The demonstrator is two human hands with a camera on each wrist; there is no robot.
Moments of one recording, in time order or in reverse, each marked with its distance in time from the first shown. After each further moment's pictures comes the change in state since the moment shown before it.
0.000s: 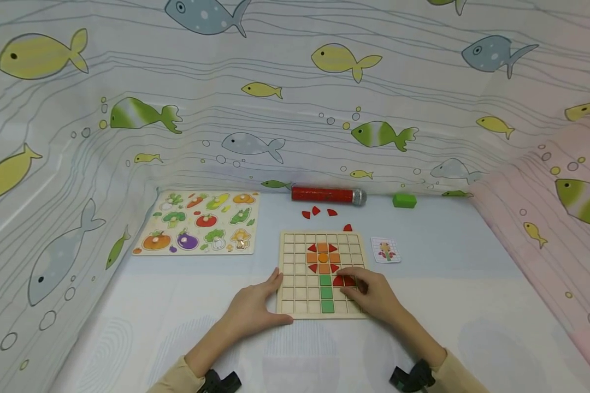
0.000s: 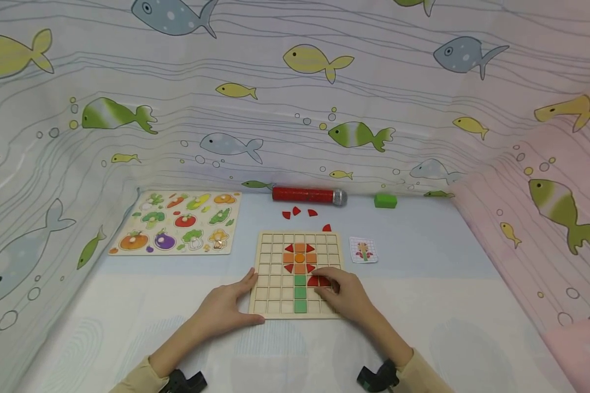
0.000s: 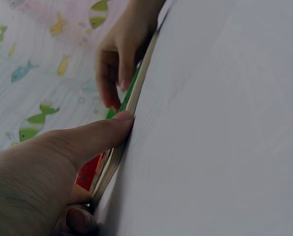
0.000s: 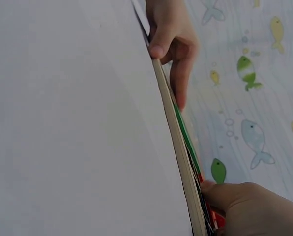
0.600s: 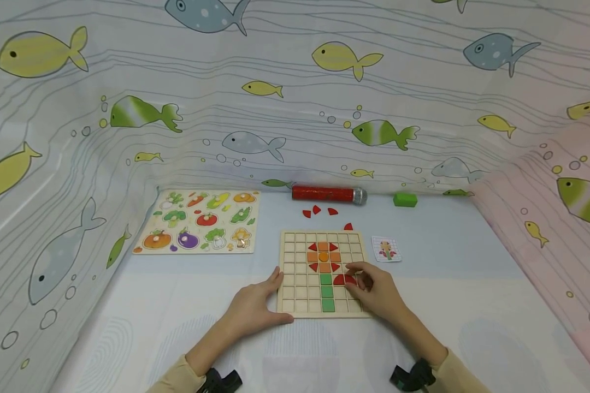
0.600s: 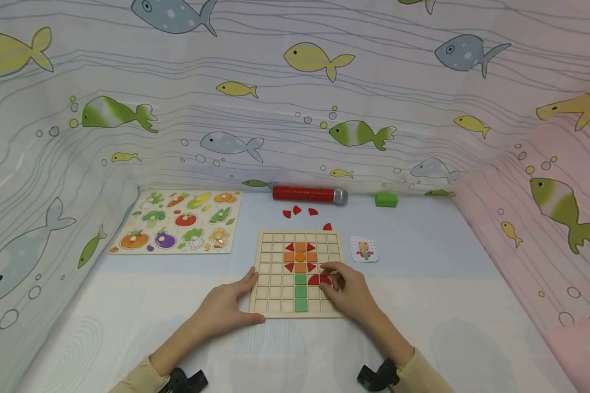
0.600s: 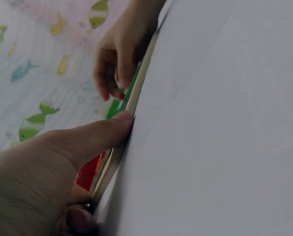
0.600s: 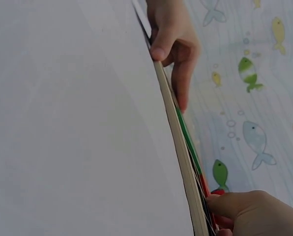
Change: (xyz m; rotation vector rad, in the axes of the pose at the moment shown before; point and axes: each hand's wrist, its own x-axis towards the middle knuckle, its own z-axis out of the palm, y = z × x) left_hand 0.000 -0.001 0.001 -0.007 -0.008 -0.010; right_hand -0.001 0.002 -0.002 0.022 0.107 -0.037
